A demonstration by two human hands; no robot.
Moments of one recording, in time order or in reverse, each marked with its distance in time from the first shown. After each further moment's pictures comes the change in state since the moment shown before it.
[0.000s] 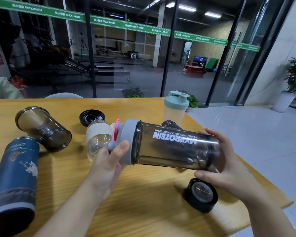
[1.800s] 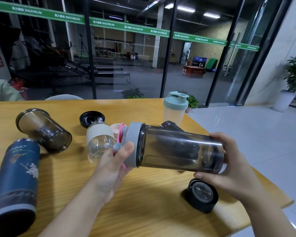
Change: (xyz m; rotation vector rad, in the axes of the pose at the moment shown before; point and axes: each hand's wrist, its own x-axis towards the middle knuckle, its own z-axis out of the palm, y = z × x) left_hand -0.001 -0.002 0.004 0.019 0.040 -0.120; right_hand -0.004 -0.002 -0.002 -0.261 0.148 -0.095
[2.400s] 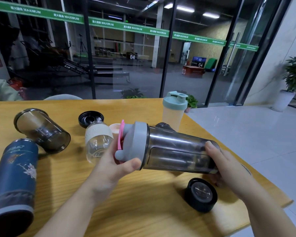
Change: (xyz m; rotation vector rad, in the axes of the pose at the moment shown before) left_hand 0.000 -0.001 -0.008 0.247 -0.215 0.175; right_hand 0.008 -0.006 0.004 0.158 -0.079 0.543
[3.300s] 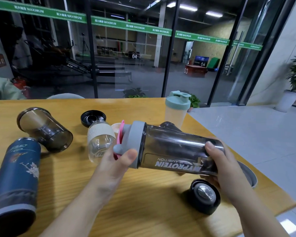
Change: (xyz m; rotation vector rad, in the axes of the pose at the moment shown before) left_hand 0.004 -0.005 0.001 -0.062 0.124 -0.001; right_hand -0.009 -0.011 0.022 0.270 0.087 -0.133
